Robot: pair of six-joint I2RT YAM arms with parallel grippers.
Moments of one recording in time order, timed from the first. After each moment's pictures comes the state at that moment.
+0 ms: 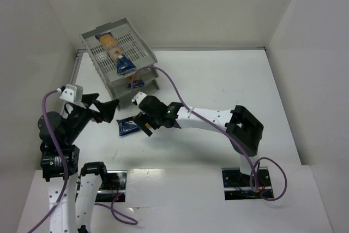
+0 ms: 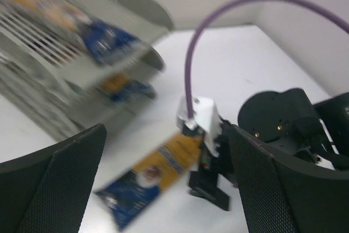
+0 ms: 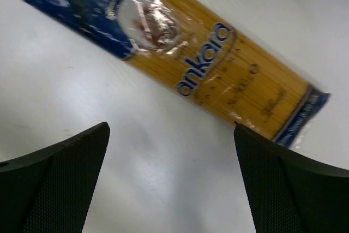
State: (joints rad) left arm 0.14 0.44 0.81 -0.41 0.58 -0.26; right arm 1.10 1.86 1.39 -0.40 0.18 0.17
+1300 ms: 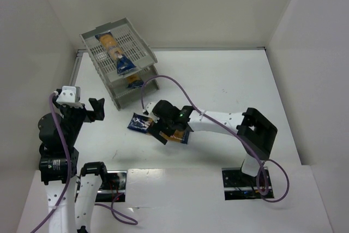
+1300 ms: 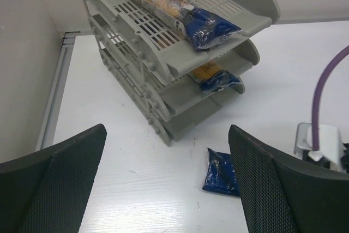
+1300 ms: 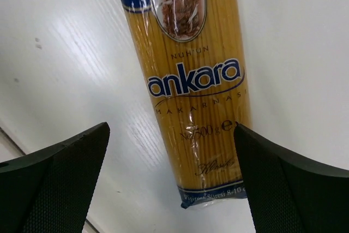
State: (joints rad) left arm 0.13 0.43 0.88 -0.54 0.19 0.00; right arm 1.04 1.75 1.17 -0.42 0.02 -0.02
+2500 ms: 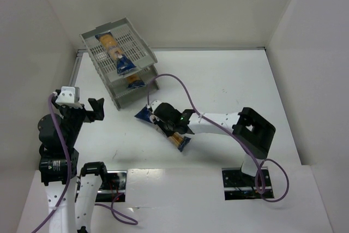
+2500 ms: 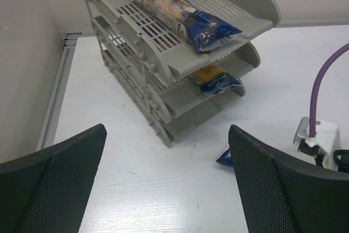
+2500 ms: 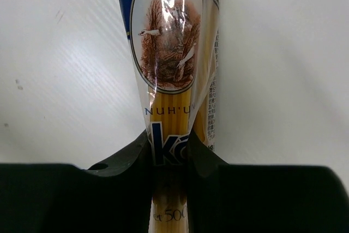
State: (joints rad) left arm 0.13 0.42 0.87 -0.53 0.19 -0.01; right arm 1.04 1.75 1.09 -0.28 0.10 0.16
